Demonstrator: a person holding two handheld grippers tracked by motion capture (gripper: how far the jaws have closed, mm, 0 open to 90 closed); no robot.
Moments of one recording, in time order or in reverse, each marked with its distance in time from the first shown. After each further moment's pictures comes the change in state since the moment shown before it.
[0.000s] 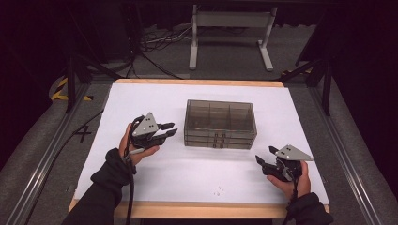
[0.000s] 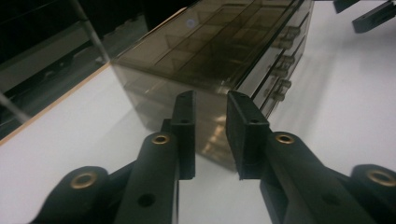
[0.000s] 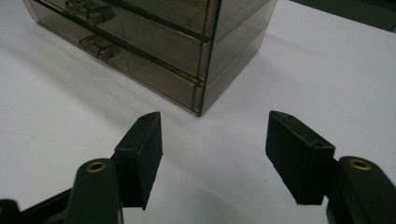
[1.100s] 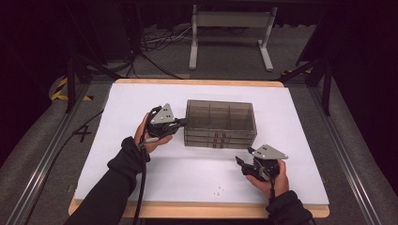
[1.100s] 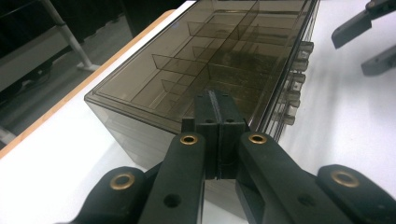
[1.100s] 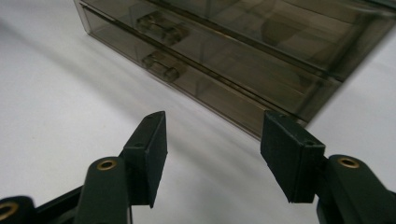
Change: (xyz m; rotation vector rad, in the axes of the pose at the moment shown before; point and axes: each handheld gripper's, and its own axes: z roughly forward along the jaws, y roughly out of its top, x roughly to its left) left arm 0.014 0.016 0.038 0.027 -0.054 0.046; right arm 0.053 0.021 0.031 0.018 0.064 -0.020
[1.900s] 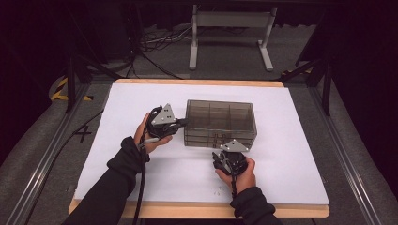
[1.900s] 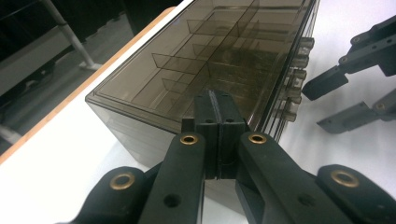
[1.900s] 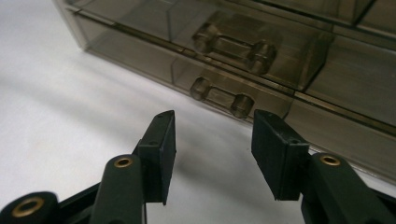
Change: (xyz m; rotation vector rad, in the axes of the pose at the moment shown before) left arm -0.002 0.002 -0.001 0.020 0.011 0.023; right arm 0.057 0.027 0.059 0.109 -0.118 0.144
